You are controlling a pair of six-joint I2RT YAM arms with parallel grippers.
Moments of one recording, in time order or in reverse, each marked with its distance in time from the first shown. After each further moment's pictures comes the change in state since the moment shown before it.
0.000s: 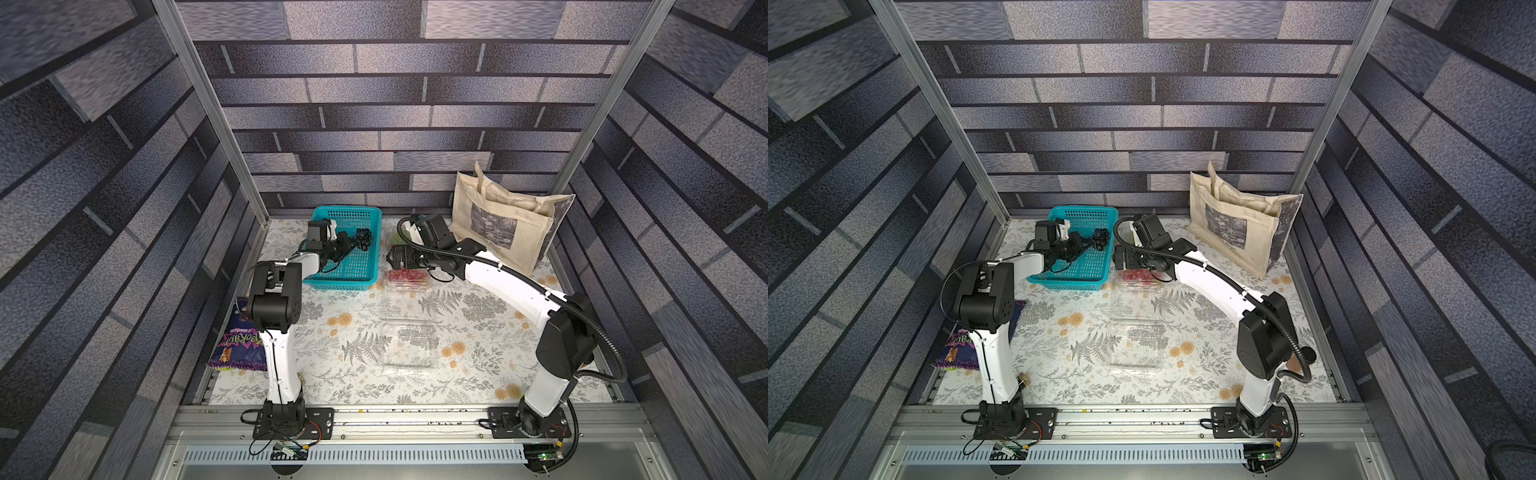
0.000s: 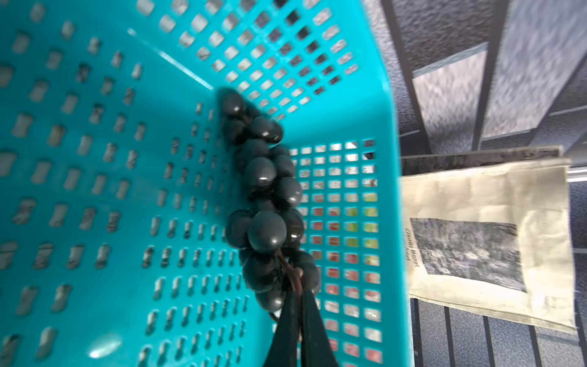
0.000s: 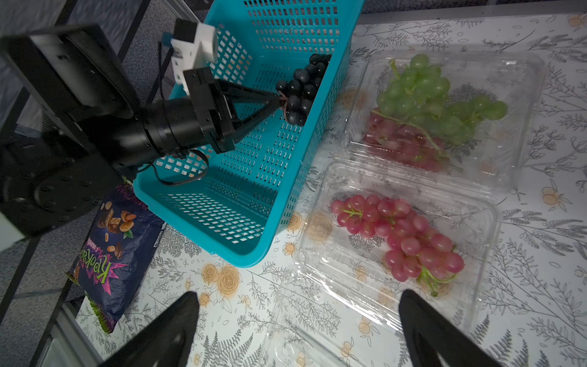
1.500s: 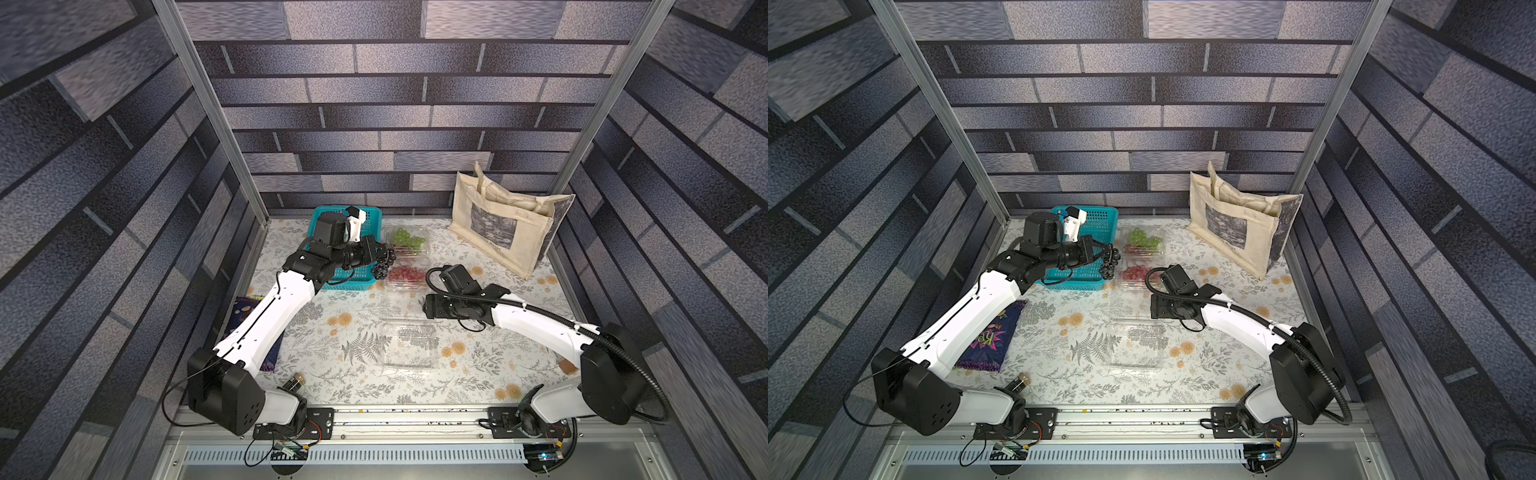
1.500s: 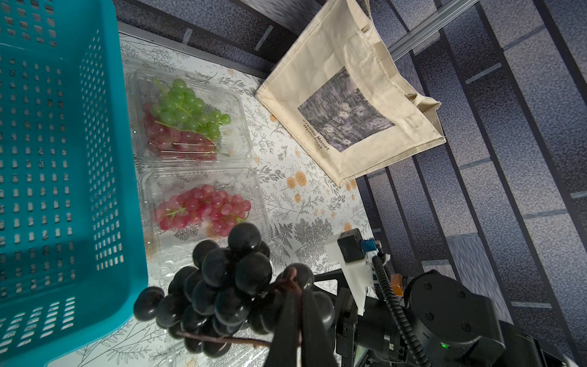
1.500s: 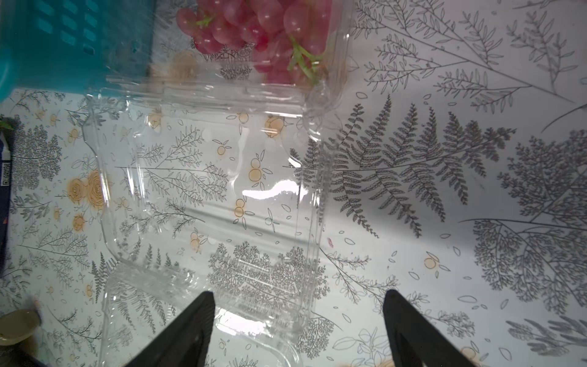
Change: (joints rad) left arm -0.335 -0.686 -0.081 -0.579 -0.126 0.163; right arm -0.034 -0.287 -0.611 0.052 0.071 0.130
